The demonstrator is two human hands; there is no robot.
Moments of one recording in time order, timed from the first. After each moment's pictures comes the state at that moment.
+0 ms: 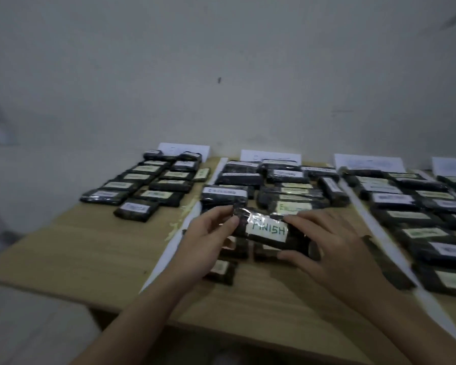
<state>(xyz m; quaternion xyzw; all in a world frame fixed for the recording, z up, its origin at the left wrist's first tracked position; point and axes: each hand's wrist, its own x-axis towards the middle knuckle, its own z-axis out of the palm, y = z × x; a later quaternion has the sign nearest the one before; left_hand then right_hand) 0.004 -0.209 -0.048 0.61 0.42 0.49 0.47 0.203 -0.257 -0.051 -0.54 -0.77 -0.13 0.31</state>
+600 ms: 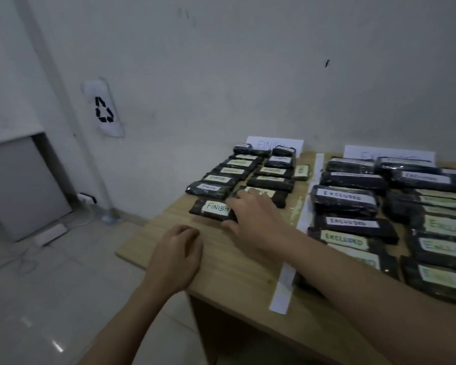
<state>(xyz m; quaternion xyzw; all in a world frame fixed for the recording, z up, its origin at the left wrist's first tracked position) -0.225 -0.173 -0.098 0.65 0.70 0.31 0.05 -0.069 -0.107 -0.057 -0.47 -0.86 -0.07 0.18</state>
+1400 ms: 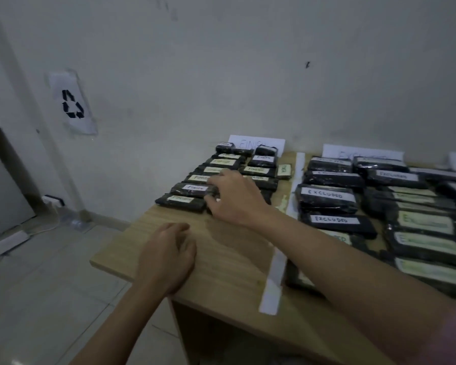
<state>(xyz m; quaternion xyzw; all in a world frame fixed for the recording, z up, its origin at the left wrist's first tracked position) -0.225 -0.164 -0.093 0.65 0.68 0.34 0.03 -0.086 -0.087 -0.034 -0.48 -0.84 -0.01 0.25</state>
